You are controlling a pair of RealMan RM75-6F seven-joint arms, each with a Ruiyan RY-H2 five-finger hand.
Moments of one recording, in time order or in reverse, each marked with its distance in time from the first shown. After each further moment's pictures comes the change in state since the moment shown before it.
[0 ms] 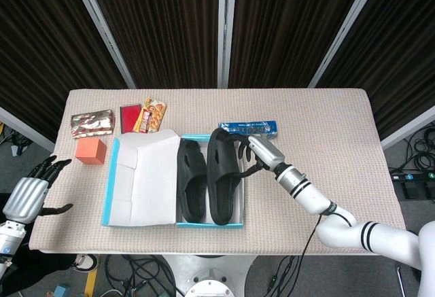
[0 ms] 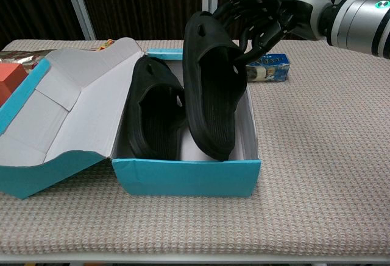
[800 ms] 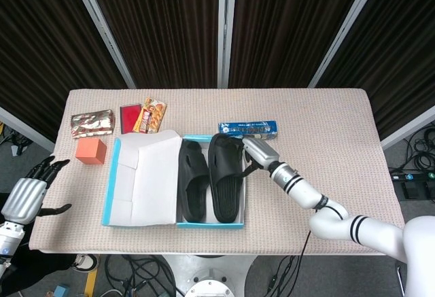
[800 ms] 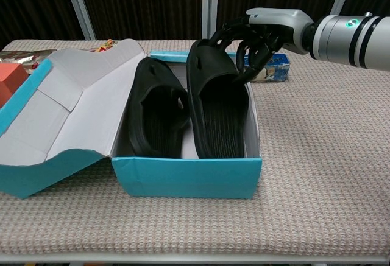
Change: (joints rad) left arm 0.008 -0.013 0.001 0.025 0.001 0.012 -0.011; right arm 0.034 -0.072 0.014 0.125 0.010 -0.129 -0.084
